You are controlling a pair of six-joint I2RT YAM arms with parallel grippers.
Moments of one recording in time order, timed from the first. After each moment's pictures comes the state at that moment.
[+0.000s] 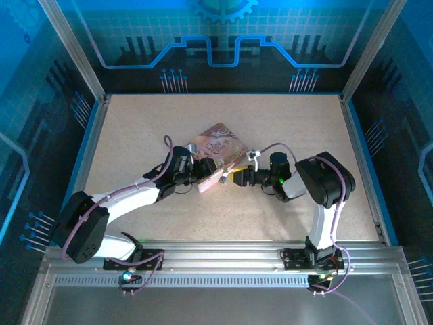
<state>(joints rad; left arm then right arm) -0.55 1.38 0.67 0.09 0.20 -0.98 0.37 1.93 0.54 1.02 -0.88 0.50</state>
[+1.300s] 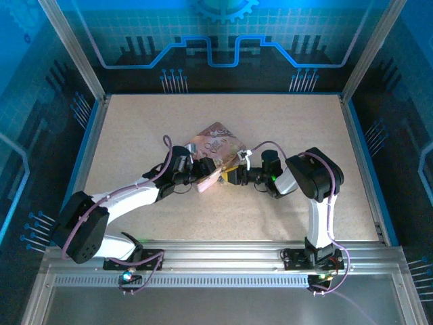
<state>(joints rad) -0.54 1.38 0.67 0.09 0.20 -0.98 0.42 2.03 0.65 1.03 -0.92 0.49</state>
